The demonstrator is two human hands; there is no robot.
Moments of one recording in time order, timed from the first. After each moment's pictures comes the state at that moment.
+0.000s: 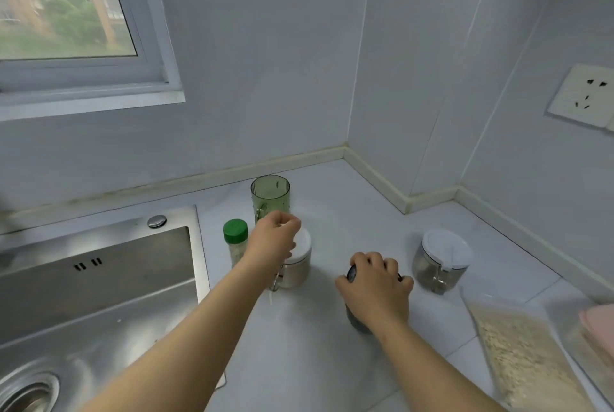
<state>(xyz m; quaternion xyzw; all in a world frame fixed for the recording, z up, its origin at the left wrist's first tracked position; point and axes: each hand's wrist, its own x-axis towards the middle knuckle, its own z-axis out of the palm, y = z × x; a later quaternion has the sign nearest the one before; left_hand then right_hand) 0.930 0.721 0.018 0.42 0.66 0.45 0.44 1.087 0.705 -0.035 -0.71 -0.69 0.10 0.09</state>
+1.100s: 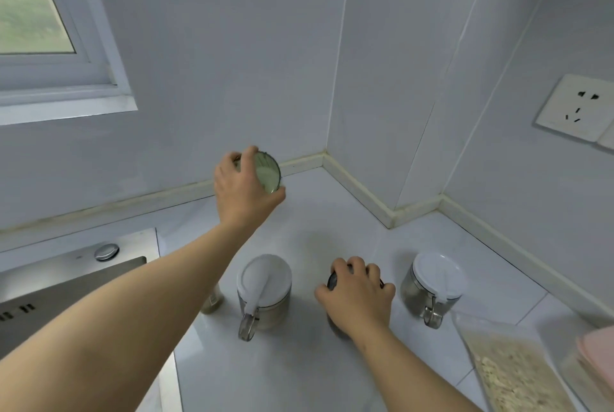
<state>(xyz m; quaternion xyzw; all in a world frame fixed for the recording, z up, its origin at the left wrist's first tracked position) 0.912 0.848 0.029 0.58 0.70 0.42 0.04 1.080 0.758 -0.034 -0.73 -0.67 0.12 0.07</state>
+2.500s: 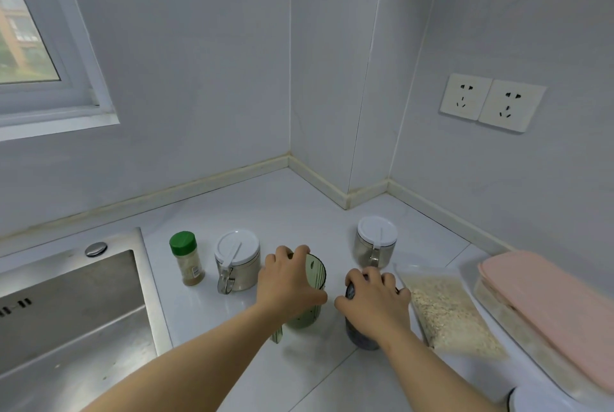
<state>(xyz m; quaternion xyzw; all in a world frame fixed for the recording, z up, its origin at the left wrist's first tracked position) 1.015 0.682 -0.018 0.74 0.65 0.10 0.17 1.158 0.648 -0.030 -0.75 -0.65 0.12 0.07</state>
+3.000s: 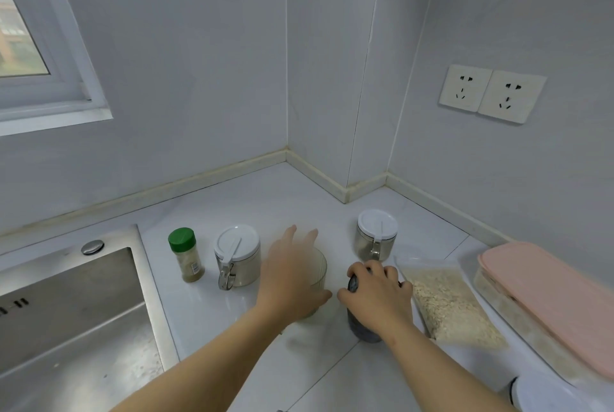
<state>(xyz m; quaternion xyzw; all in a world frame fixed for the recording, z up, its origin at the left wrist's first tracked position) 1.010 0.675 -0.025 0.78 0.60 0.14 0.10 1.157 0.647 -0.032 -0.76 -0.64 0.11 0.09</state>
